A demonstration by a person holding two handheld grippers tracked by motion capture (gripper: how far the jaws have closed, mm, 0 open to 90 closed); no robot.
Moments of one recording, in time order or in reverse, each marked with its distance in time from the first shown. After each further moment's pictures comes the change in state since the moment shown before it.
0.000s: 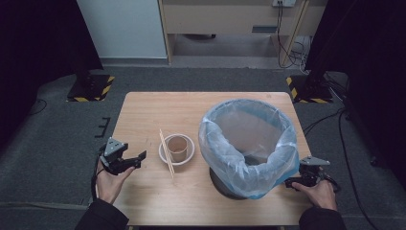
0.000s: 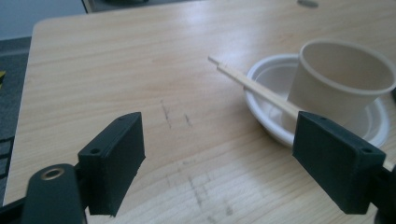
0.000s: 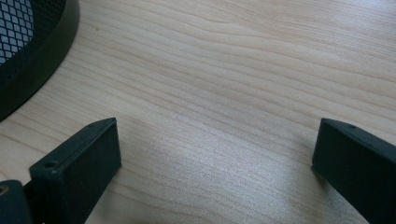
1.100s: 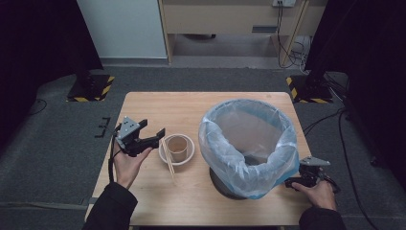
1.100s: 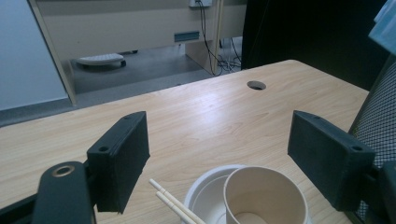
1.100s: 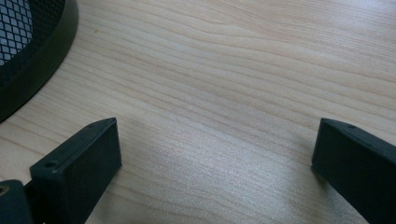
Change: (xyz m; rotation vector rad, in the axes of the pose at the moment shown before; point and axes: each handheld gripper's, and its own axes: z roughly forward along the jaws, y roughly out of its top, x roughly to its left) left arm -0.045 0.068 0.026 -0.190 -0.094 0.060; right arm 0.001 -0.001 0.000 -0.008 -0.007 0.005
